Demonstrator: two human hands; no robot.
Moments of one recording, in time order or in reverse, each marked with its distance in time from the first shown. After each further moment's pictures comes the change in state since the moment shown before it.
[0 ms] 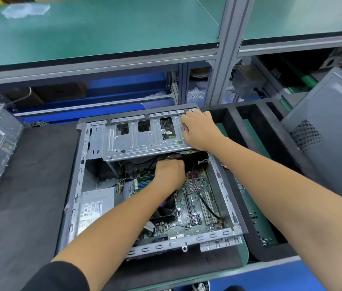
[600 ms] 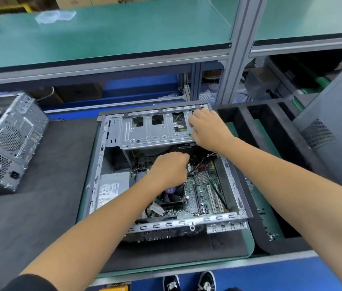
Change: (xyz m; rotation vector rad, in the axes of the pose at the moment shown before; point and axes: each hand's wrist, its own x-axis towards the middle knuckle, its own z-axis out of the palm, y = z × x) left_hand -0.061 -0.020 -0.042 -0.206 0.065 0.115; right_hand -0.026 -0.022 -0.019 -0.114 0.038 -0.142
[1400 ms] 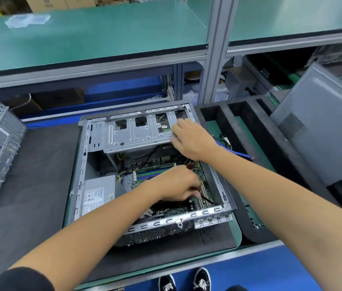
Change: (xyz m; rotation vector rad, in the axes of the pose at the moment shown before) left_hand -0.002 0.036 0.014 -0.087 -0.161 0.585; right_hand -0.028 -0.016 0.001 0.158 -0.005 0.019
